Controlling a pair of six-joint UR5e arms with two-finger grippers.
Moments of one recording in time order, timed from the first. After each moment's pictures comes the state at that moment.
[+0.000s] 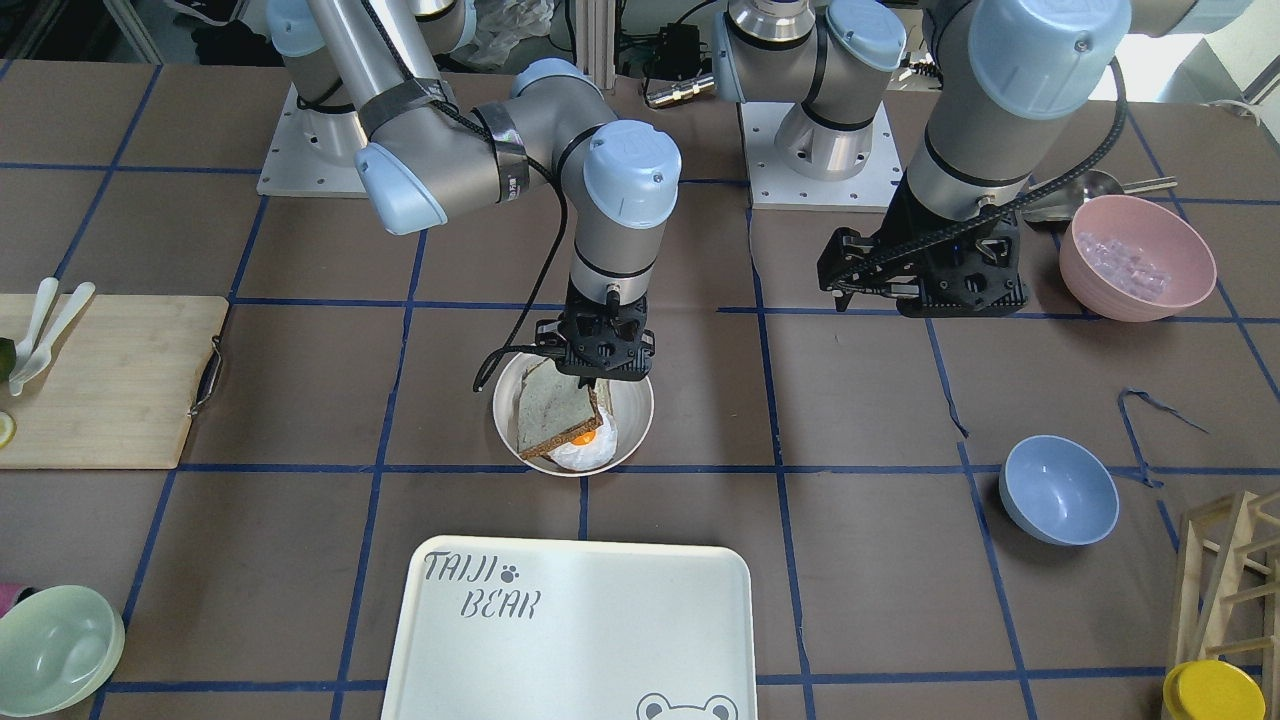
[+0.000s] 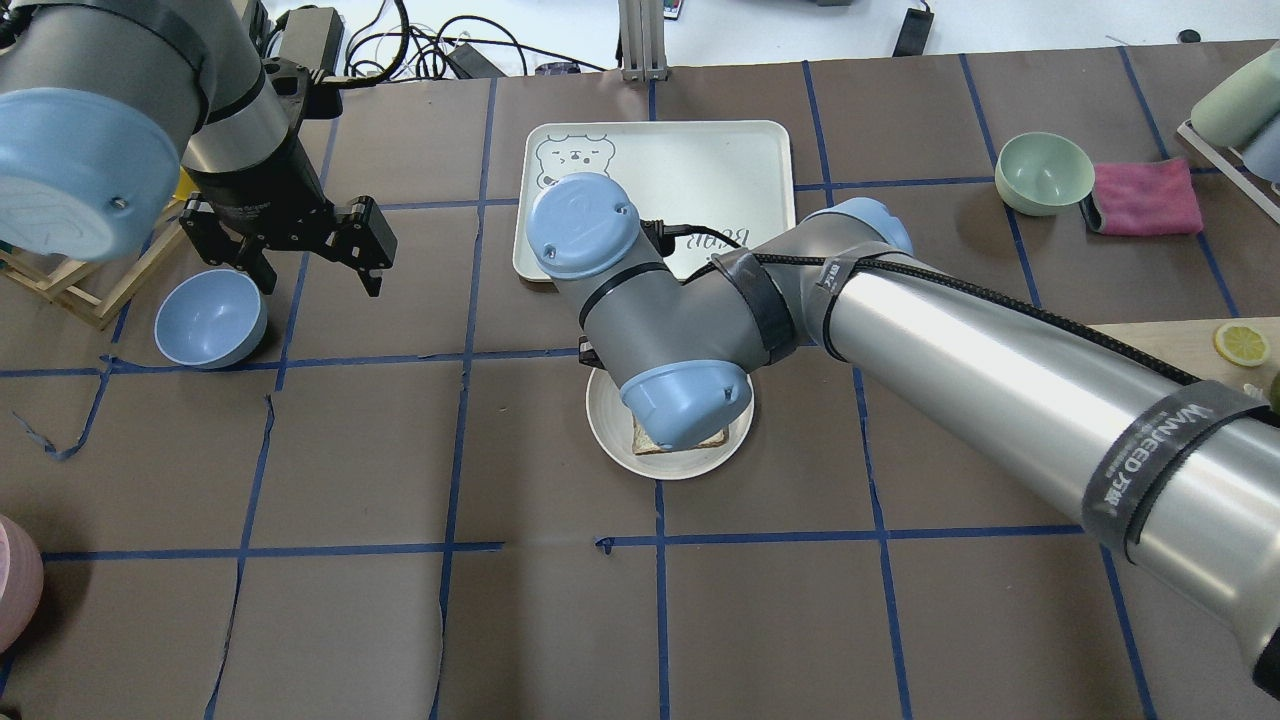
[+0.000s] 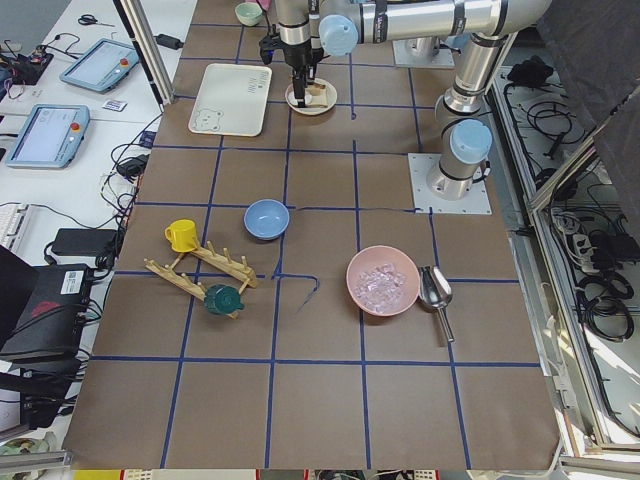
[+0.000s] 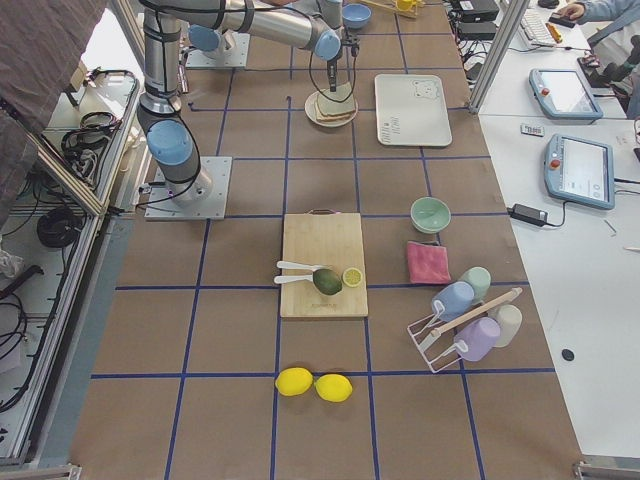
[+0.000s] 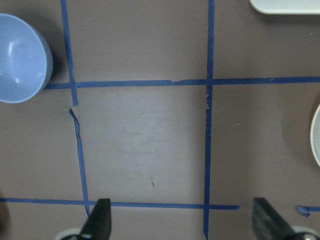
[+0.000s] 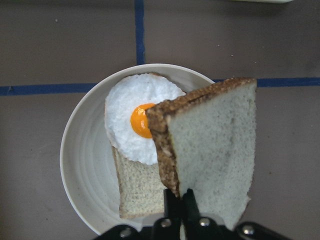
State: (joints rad) left arm -1.54 -1.63 -1.64 -1.54 1.67 0.05; right arm 2.08 -1.18 1.73 -2.13 -1.73 0.53
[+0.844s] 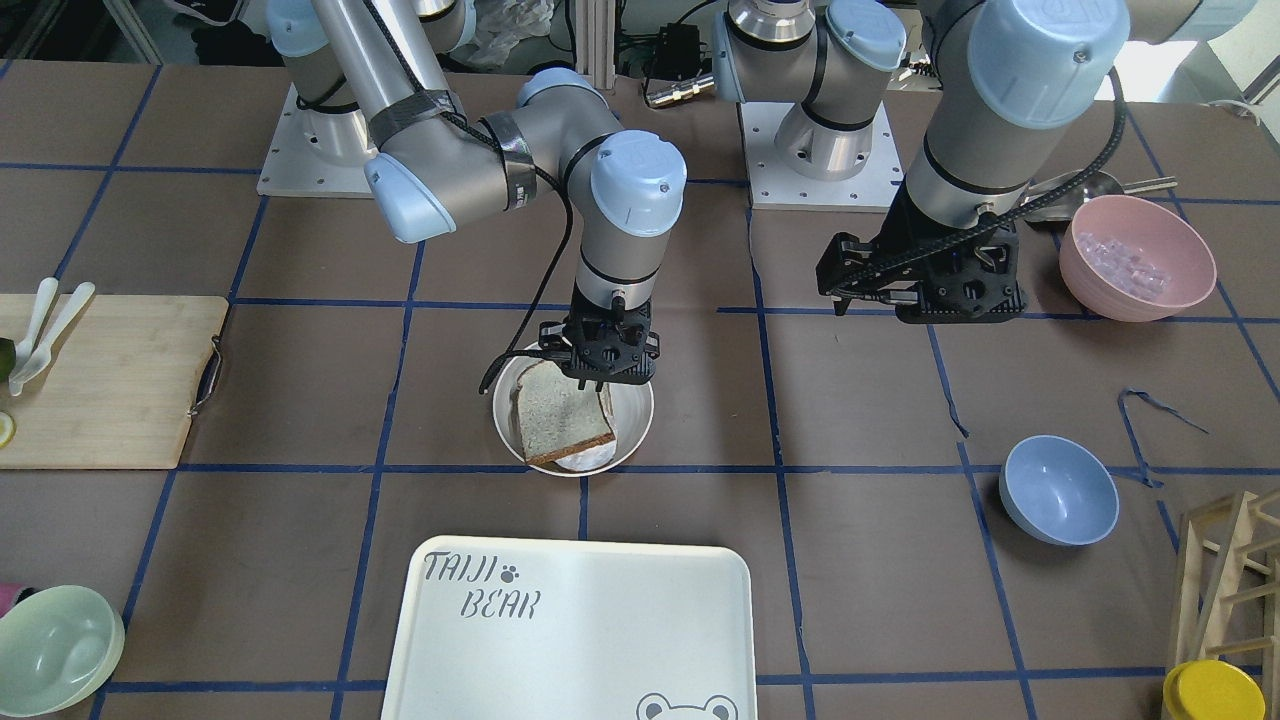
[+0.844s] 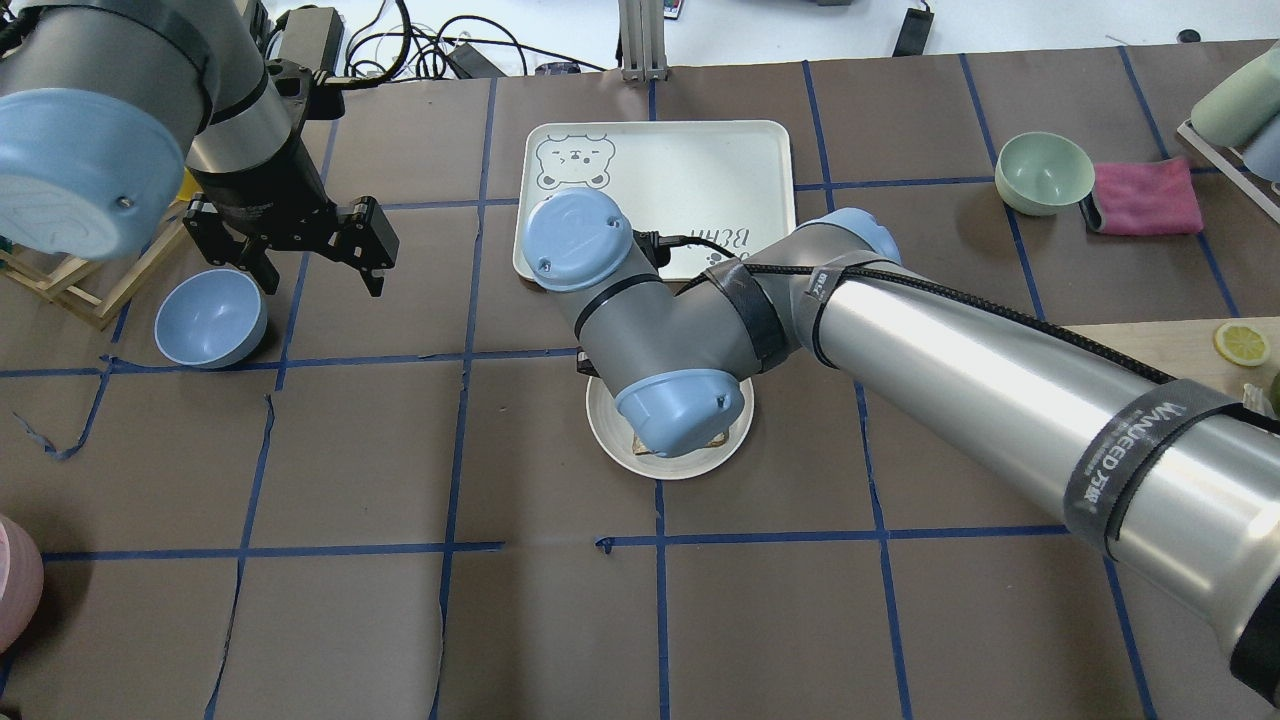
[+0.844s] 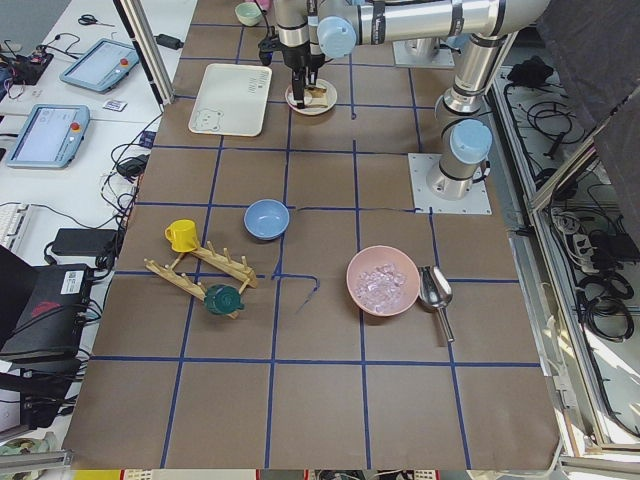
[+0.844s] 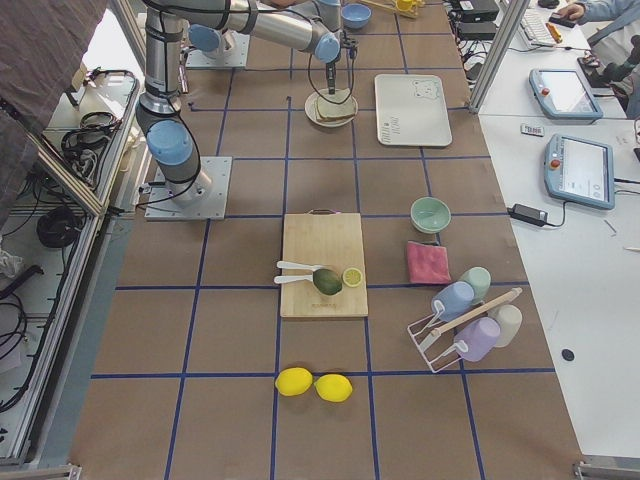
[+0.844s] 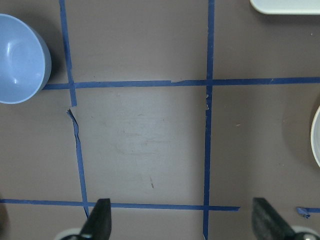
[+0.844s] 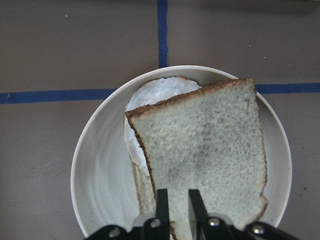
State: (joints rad) left arm -1.54 -1.63 -1.63 -1.53 1.67 0.05; right arm 2.09 -1.17 1.73 -2.14 -1.73 0.54
